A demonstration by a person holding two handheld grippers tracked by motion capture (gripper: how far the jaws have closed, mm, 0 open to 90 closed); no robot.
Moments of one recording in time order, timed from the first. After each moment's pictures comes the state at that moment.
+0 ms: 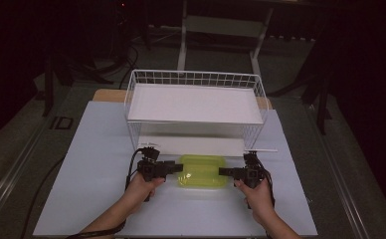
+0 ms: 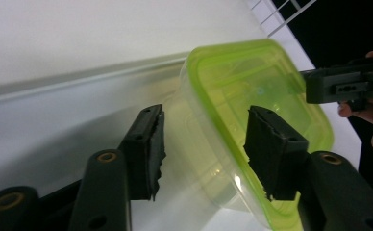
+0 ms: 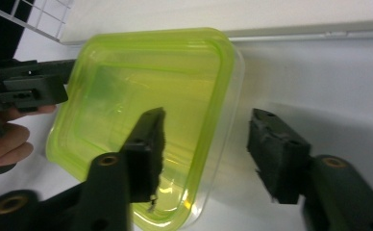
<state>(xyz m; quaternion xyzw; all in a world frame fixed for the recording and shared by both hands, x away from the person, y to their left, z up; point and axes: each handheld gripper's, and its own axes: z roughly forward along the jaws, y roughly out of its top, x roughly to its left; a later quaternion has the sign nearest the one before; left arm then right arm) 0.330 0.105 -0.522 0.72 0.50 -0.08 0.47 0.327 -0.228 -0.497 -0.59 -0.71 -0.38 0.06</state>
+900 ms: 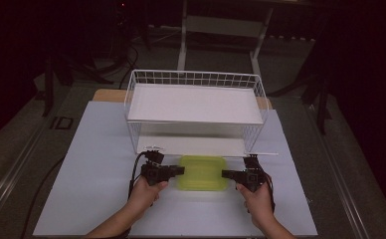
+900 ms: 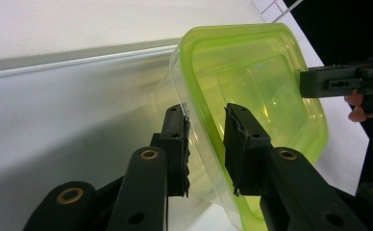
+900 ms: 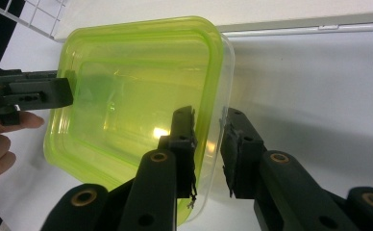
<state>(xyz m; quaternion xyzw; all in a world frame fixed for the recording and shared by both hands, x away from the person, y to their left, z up) 0.315 0.091 -0.512 0.73 0.51 -0.06 0.45 0.313 -0.225 -0.492 -0.59 -0.71 -0.38 0.03</state>
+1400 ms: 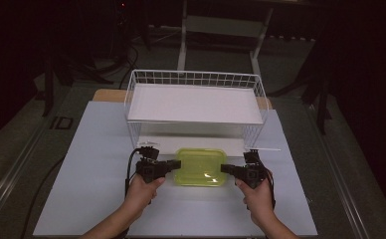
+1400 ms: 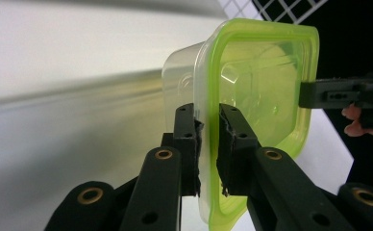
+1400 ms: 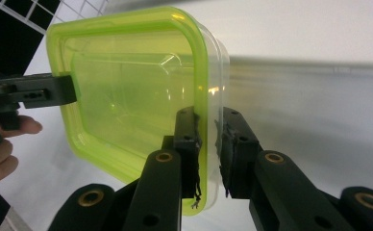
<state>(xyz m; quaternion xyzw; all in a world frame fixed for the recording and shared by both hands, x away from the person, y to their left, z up) 0.307 0.100 -0.482 0.71 0.52 -0.04 0.48 0.309 -0.215 -0.461 -0.57 -0.72 -0.40 0.01</state>
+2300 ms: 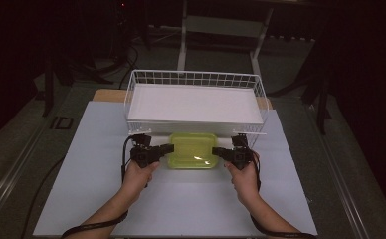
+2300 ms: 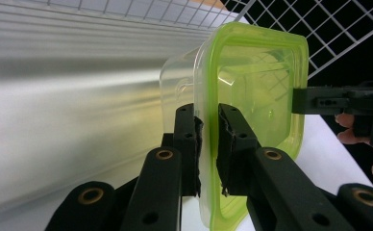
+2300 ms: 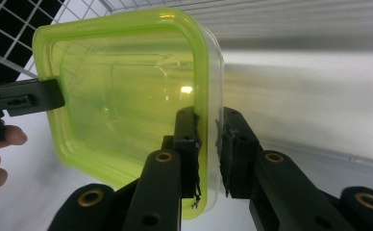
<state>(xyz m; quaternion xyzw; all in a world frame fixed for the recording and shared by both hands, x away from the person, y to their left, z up) 0.348 0.124 -0.489 0.69 0.52 0.00 0.51 0.360 -0.186 -0.466 -0.56 -0.72 -0.41 -0.02</state>
